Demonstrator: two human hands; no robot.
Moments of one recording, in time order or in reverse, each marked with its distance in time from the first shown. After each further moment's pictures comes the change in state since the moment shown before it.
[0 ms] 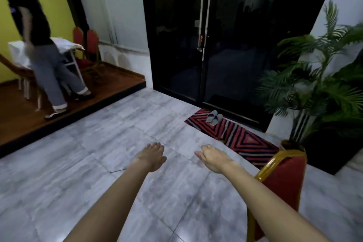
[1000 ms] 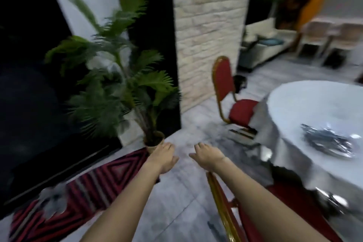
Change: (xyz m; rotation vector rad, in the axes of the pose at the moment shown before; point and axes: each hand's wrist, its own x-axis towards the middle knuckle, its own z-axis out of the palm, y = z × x) left_hand 0.455 0.459 -0.164 0.283 0.031 1.265; right_hand 0.090 0.389 -0.116 0.272 0.349 1.159
